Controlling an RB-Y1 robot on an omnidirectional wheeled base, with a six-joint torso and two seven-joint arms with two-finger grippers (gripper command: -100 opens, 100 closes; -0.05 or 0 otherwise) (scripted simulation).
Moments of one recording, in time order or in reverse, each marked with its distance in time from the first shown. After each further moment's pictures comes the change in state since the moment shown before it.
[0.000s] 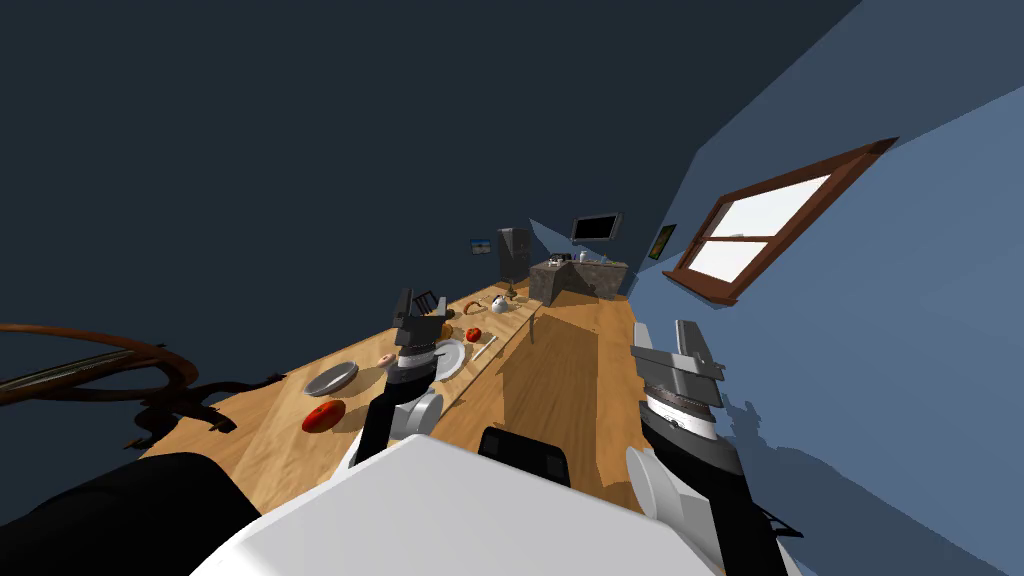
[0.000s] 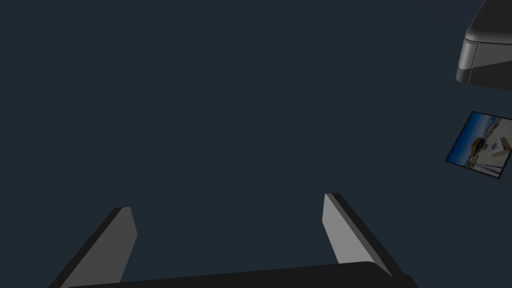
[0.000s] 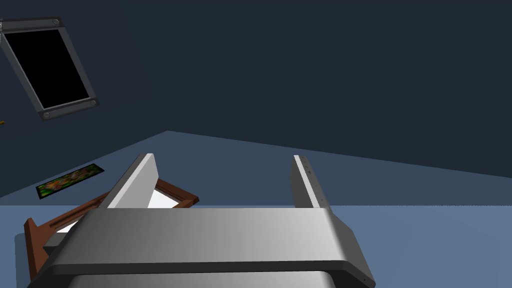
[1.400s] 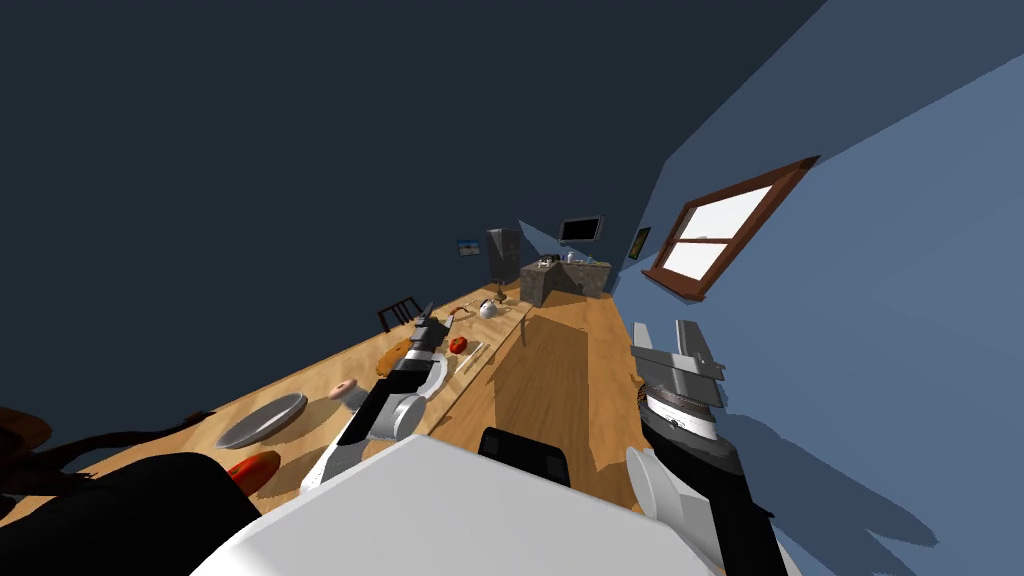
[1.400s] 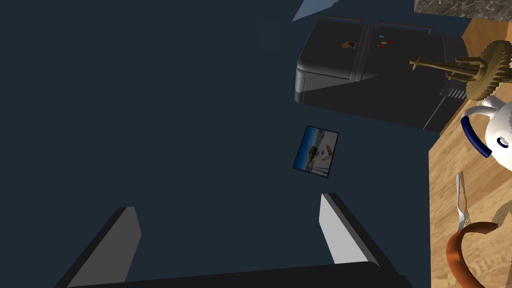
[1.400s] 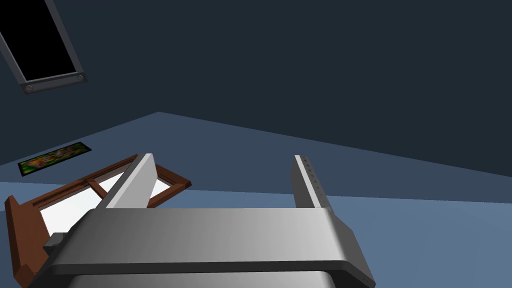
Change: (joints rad) left arm 0.016 0.154 0.118 0.080 0.182 0.372 0.088; right arm 0.000 0.000 0.000 0.000 0.000 0.000 0.000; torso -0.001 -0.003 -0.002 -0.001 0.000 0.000
